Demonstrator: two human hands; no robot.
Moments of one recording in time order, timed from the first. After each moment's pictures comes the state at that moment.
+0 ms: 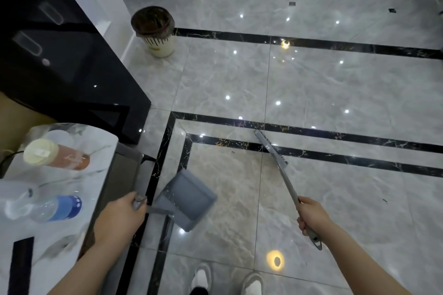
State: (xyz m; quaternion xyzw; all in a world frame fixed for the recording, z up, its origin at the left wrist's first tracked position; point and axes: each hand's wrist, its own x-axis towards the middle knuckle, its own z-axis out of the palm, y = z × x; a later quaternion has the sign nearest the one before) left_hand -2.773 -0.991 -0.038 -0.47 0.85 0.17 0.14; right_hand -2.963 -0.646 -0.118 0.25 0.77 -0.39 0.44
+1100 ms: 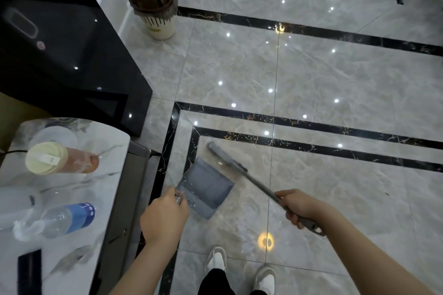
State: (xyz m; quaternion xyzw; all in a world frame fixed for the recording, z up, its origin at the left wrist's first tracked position) left_hand -2.796 -1.037 -0.080 -0.42 0.88 0.18 0.11; right_hand -2.963 -0.804 -0.089 0.11 0.76 -0.23 0.60
